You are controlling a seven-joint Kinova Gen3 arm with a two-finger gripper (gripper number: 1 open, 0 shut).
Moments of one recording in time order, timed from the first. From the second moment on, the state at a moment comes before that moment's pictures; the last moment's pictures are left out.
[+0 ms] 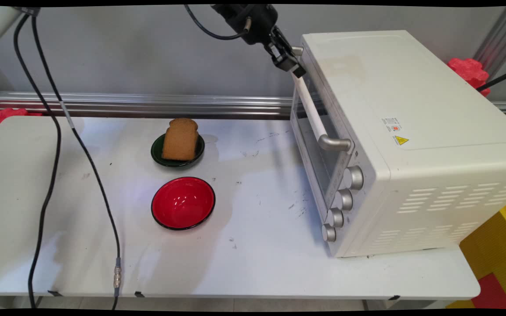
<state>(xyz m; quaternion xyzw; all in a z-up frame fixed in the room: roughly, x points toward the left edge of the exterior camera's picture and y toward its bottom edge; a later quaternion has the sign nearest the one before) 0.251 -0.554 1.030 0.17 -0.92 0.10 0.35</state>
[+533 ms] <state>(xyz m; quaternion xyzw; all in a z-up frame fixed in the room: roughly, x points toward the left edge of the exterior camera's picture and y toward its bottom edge) 0.240 -0.561 1.018 0.18 -0.91 0.08 0.35</state>
